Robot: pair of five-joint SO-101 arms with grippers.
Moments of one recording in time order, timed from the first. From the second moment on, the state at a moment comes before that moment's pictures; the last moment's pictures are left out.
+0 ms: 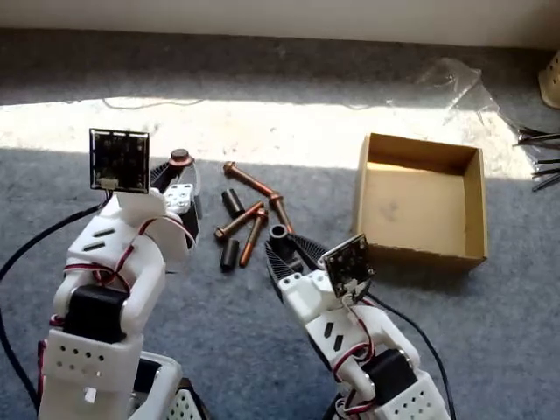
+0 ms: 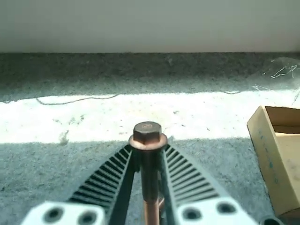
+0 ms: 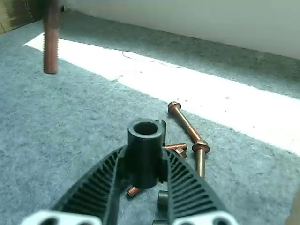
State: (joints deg) left arm 6.0 -66.3 46.3 52.0 11.6; right arm -37.9 -104.5 92.5 34.5 -1.4
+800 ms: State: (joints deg) left arm 21.3 -86.6 68.6 23.0 2.6; right arm -37.5 -104.5 95.7 19.6 5.4
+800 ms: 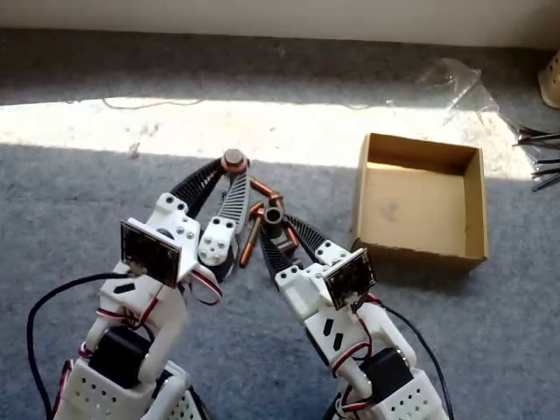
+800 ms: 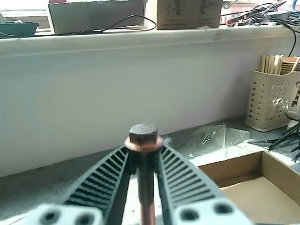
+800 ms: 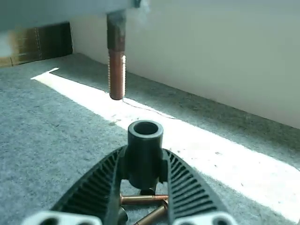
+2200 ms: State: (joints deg) left arm 28.6 -92.7 73.5 21.2 9.4; right arm -38.9 -104.5 95.7 23.3 5.8
